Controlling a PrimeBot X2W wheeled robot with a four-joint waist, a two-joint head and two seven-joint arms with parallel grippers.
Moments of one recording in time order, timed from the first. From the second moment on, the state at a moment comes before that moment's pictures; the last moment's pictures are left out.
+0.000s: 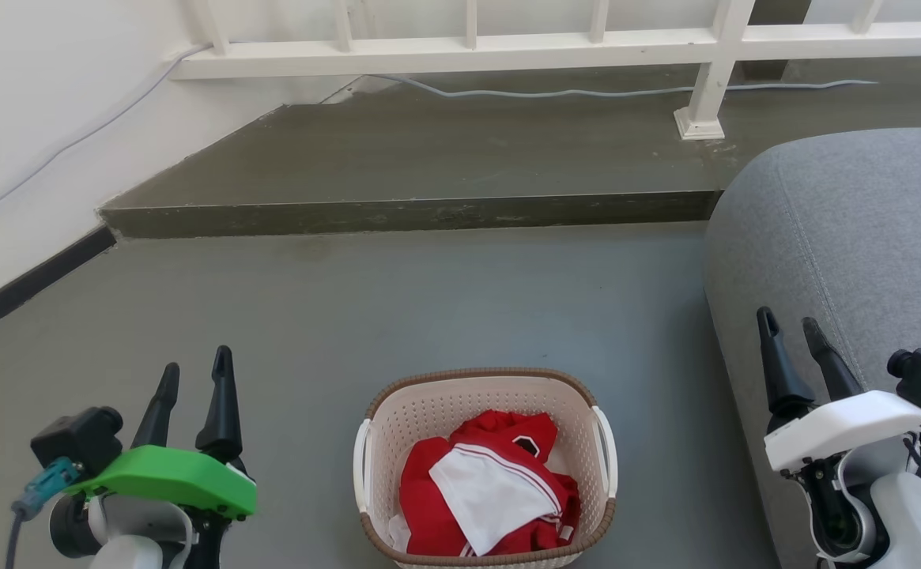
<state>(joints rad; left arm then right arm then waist) -0.06 0.12 -0.18 0.16 -0.69 0.03 -0.14 -0.03 -0.19 0.16 0.19 0.65 0.00 -0.14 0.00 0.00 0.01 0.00</state>
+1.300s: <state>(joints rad) -0.02 0.11 -0.26 0.18 -0.26 0.11 -0.25 -0.01 -0.19 0.23 0.21 0.21 -0.08 -0.25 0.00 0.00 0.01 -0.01</state>
